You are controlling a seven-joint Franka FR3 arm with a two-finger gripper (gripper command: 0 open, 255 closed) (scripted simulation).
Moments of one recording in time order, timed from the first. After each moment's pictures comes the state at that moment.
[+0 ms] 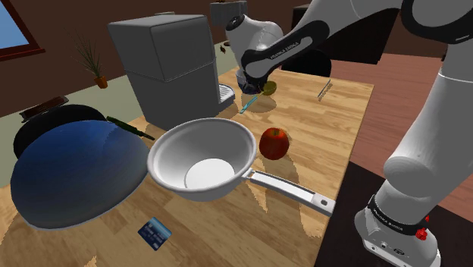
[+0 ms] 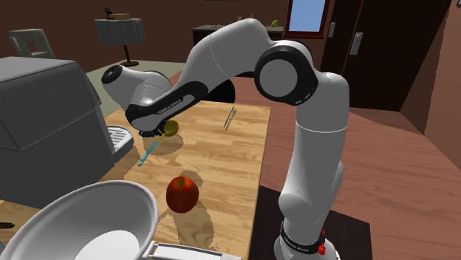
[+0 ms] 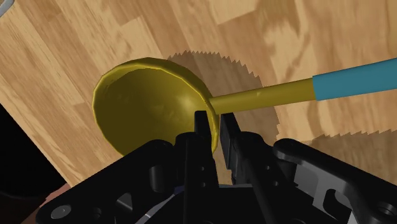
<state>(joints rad) -0.27 0.12 0.36 -1.93 -0.64 2.04 0.59</state>
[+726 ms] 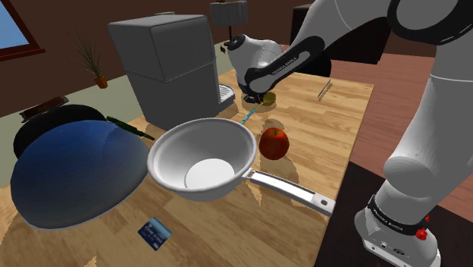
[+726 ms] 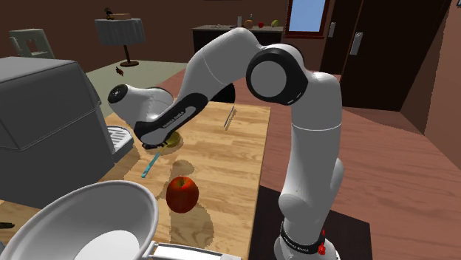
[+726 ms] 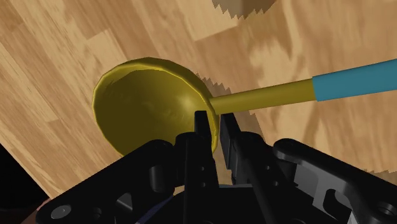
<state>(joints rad) -0.26 0.19 0.35 -1.99 -0.71 2.13 0.67</state>
